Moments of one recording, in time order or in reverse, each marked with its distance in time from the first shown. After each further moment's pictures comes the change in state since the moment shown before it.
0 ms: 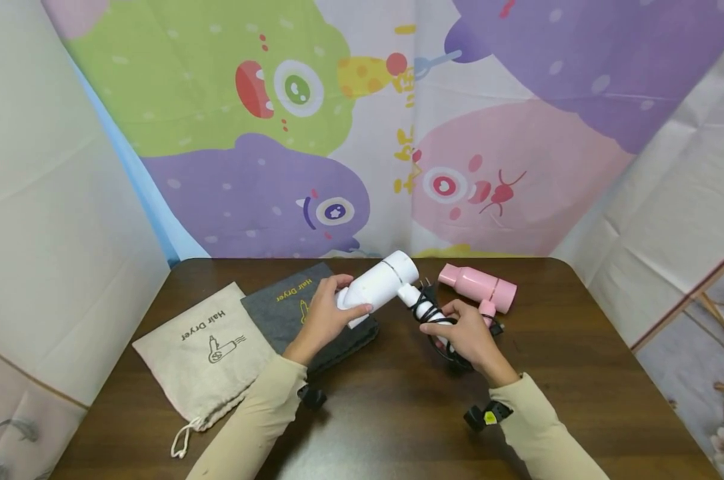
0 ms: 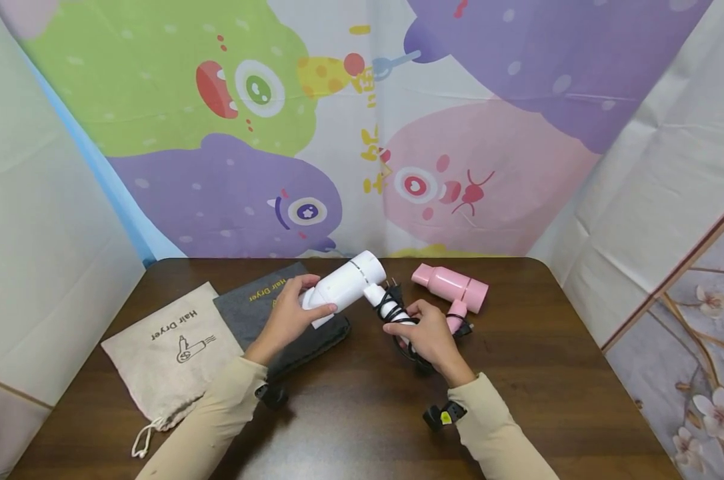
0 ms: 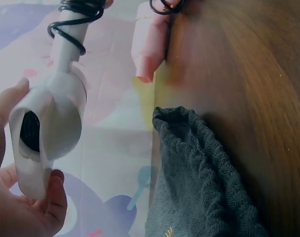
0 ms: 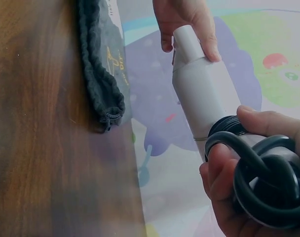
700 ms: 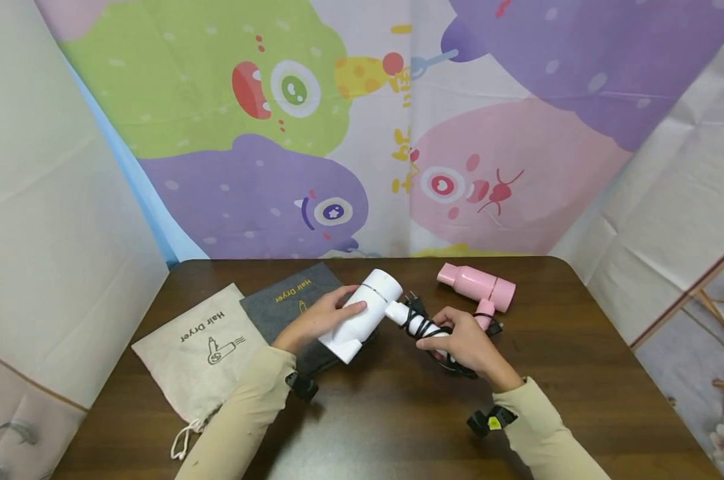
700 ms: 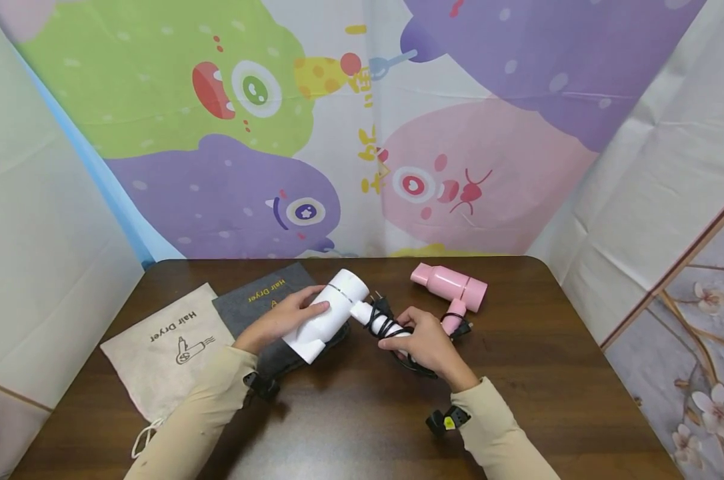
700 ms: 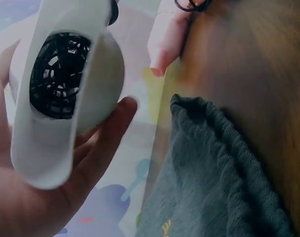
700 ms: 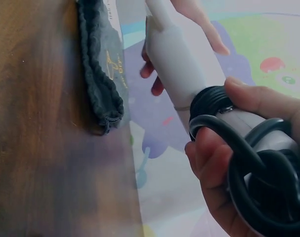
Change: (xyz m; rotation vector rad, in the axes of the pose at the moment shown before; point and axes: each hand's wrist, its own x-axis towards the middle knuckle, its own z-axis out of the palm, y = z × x) left_hand 0.009 -0.006 -0.015 -0.217 -0.522 -0.180; right_hand -0.009 0.002 -0.002 -0.070 -0.143 -0.072
